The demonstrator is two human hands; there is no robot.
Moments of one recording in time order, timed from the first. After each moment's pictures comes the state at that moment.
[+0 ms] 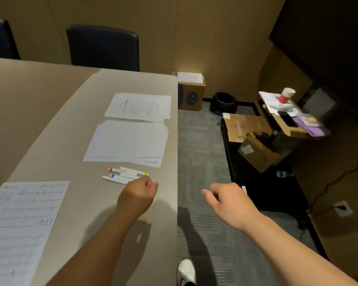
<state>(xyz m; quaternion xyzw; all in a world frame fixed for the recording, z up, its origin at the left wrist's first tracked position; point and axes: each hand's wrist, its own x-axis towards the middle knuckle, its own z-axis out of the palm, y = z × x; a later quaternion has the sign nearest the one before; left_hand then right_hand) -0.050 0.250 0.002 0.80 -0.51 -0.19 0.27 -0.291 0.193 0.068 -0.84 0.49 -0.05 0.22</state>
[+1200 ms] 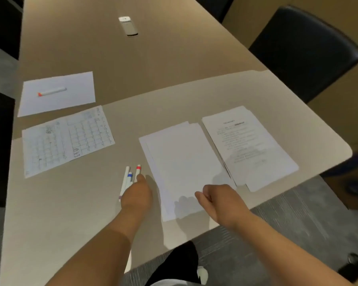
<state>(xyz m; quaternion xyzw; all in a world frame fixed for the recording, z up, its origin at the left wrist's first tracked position) -0.009 0.076 -0.077 0.95 0.16 -0.22 0.13 -0.052 -0.150 0.005 -0.95 -0.07 0.20 0.22</state>
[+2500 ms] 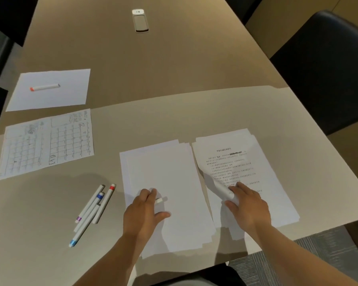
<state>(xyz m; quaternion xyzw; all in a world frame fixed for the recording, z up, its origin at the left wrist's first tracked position) 0.025 -0.020 -0.096 0.98 0.06 -0.14 0.15 0.073 -0.314 -0.071 -0.97 0.02 0.22 0.09</state>
